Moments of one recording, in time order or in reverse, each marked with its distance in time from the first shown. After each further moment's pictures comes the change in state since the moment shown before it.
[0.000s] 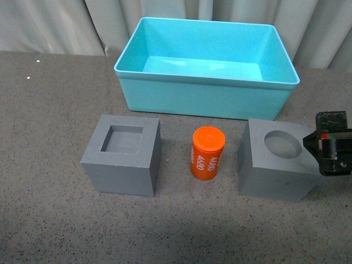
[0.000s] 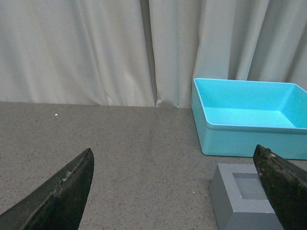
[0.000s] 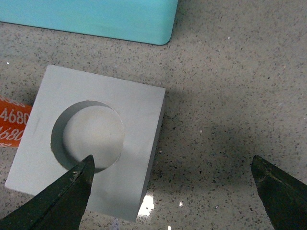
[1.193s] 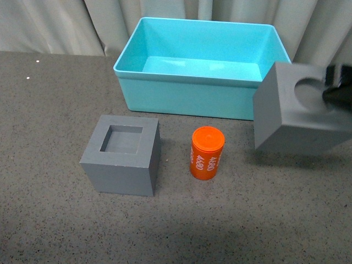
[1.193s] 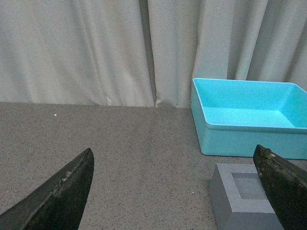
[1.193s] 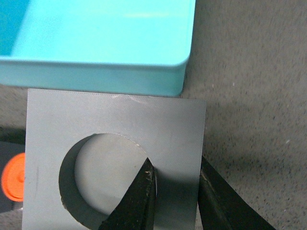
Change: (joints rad) left arm 0.000 0.000 0.000 0.000 0.000 0.000; right arm -0.002 -0.032 0.135 -0.060 -0.062 0.114
